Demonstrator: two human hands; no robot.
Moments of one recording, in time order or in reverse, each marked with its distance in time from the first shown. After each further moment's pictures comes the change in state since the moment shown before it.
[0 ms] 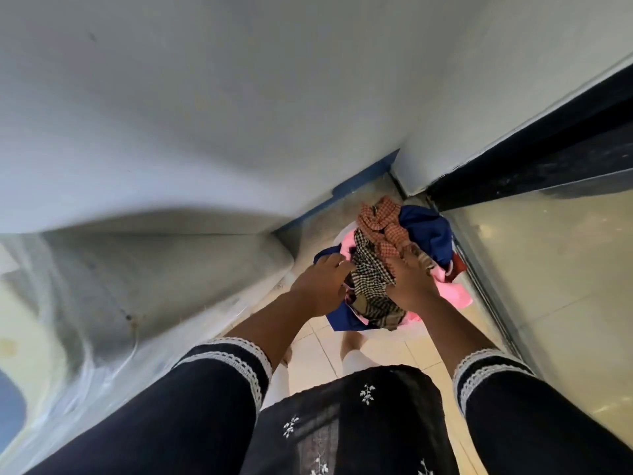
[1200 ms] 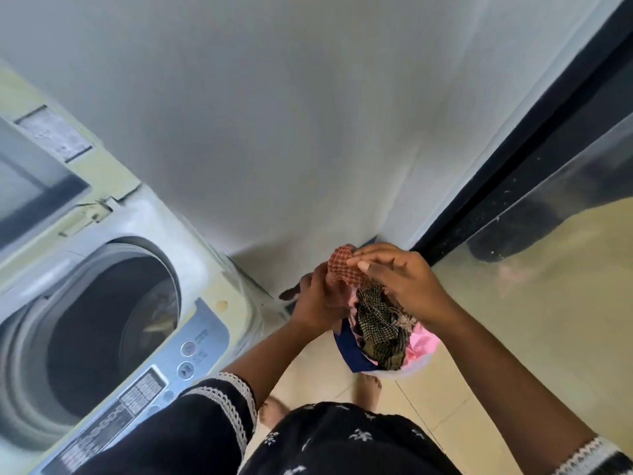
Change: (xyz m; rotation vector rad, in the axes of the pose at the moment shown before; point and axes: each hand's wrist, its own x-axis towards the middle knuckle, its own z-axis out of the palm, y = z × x) left_hand -0.208 0.047 -0.138 -0.581 0.414 -0.121; right_hand -0.327 -0.200 -0.162 0.970 0.421 -0.693
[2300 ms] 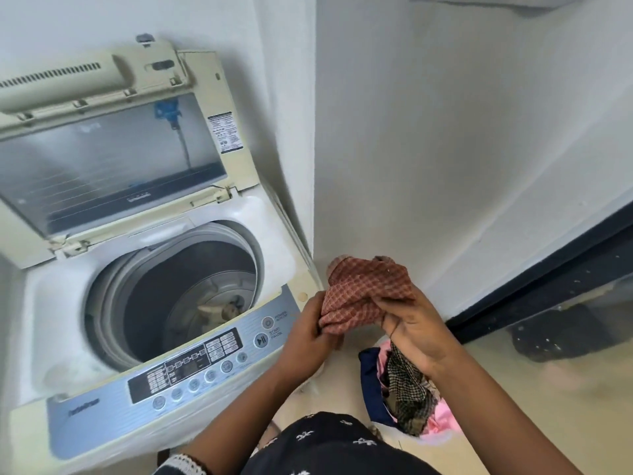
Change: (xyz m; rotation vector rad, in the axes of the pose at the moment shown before) left_hand -0.138 -0.035 -0.092 -0.479 0.340 0.209; right_hand -0.018 -0.043 0.117 0.637 -0.191 0.228
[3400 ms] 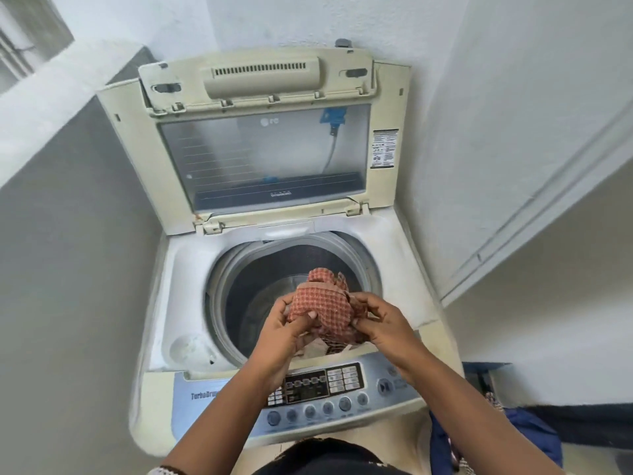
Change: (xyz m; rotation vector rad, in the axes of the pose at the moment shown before) left_hand -0.012 -0.080 -0.219 -0.767 0.452 -0.343; right_hand 0.127 0.135 0.165 -0.721 -0.167 0.199
